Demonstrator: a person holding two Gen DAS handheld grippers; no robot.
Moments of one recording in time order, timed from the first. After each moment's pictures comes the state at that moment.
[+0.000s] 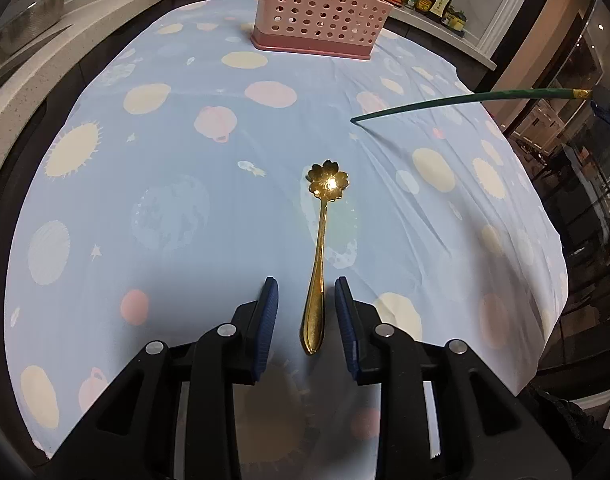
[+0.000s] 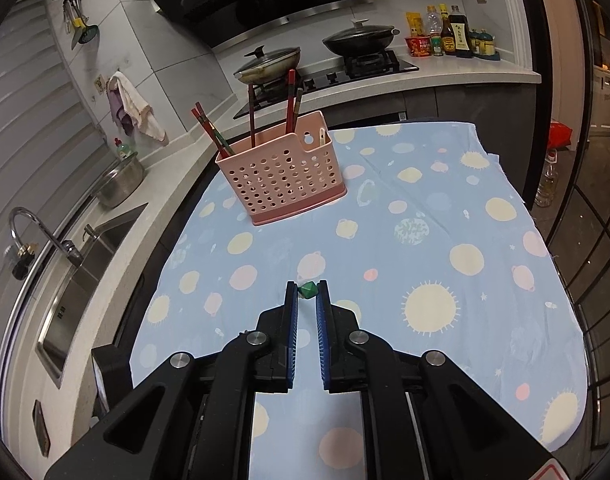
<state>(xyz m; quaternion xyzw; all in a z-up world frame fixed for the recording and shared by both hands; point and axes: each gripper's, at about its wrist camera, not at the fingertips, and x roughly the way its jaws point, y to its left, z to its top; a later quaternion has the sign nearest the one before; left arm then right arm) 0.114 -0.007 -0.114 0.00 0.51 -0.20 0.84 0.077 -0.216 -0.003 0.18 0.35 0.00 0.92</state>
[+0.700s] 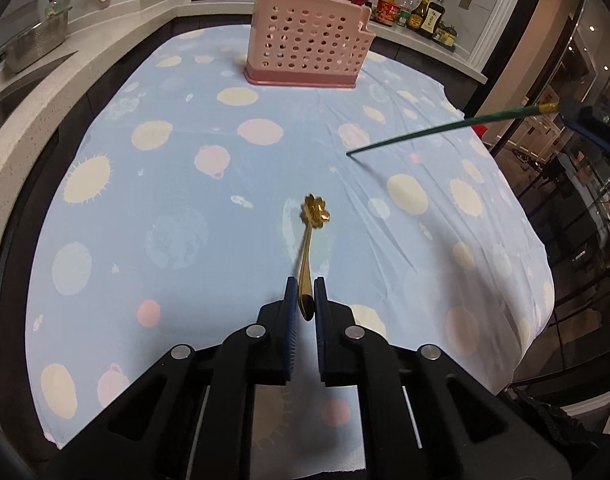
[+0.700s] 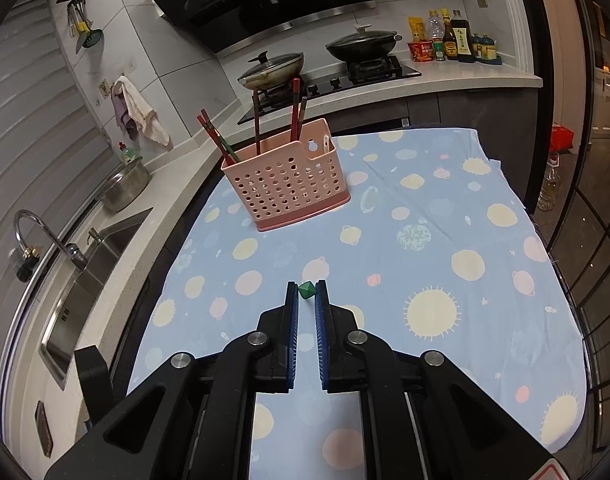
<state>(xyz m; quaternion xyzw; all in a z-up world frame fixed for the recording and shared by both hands) 0.103 -0.009 -0.073 -0.01 0.47 -0.21 0.86 0.074 -0.216 0.009 0.18 0.34 0.01 0.92</state>
